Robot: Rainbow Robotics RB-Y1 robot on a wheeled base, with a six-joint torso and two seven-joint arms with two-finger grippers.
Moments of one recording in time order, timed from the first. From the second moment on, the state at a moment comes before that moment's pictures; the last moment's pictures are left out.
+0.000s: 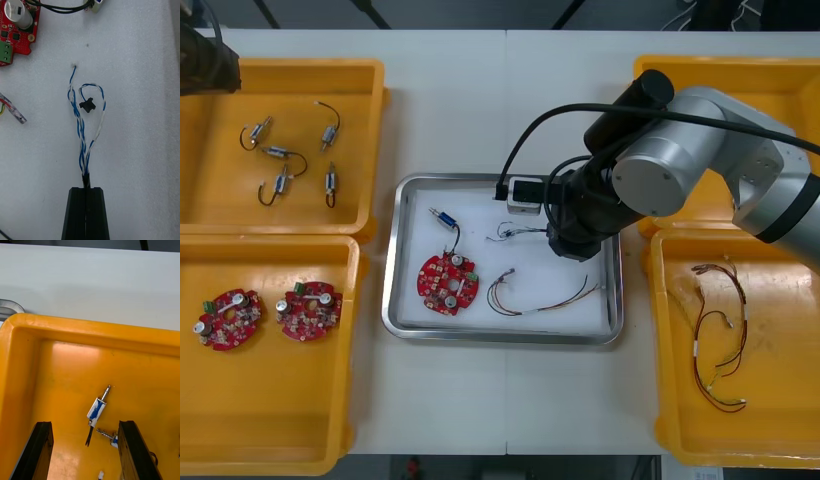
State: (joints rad) right arm -0.89 -0.69 0.79 -1.64 -0.99 1.23 2.14; left arm -0.97 0.94 -0.36 -1.08 0.73 1.13 -1.23
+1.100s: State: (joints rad) right arm -0.91 -0.70 0.72 -1.68 -1.01 1.36 2.14; left arm -0.97 0.84 -0.54 -0.83 0.76 0.87 -1.24
